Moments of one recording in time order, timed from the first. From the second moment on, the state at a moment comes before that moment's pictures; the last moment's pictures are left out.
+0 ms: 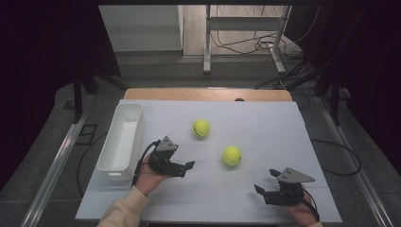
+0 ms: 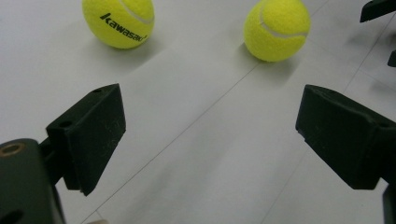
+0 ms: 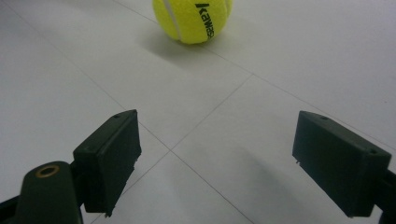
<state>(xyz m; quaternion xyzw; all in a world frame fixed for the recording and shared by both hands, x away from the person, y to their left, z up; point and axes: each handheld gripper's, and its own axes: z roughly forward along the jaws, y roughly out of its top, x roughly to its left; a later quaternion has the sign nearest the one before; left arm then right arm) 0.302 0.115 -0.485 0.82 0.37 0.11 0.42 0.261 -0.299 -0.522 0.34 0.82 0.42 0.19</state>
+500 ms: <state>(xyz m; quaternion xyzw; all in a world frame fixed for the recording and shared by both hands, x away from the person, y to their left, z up) 0.314 0.106 -0.483 0.82 0.37 0.10 0.42 0.261 -0.300 -0.522 0.34 0.82 0.42 0.19</state>
